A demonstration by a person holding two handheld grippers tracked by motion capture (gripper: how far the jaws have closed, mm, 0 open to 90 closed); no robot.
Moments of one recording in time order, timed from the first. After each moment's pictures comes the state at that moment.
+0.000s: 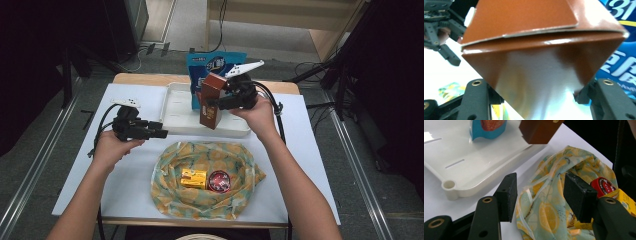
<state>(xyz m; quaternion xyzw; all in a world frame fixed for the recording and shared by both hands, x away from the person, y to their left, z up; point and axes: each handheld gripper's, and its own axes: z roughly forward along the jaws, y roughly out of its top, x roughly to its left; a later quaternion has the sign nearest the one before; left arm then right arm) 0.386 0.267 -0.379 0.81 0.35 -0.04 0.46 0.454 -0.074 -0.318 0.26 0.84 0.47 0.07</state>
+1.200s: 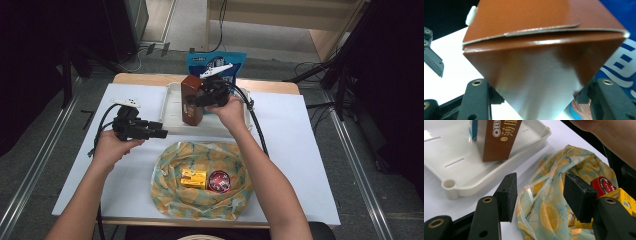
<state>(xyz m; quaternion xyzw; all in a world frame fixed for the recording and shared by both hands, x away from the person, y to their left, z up) 0.388 0.270 -0.381 0.81 0.35 -0.04 0.46 0.501 -0.011 -0.370 0.27 0.84 0.47 0.06</state>
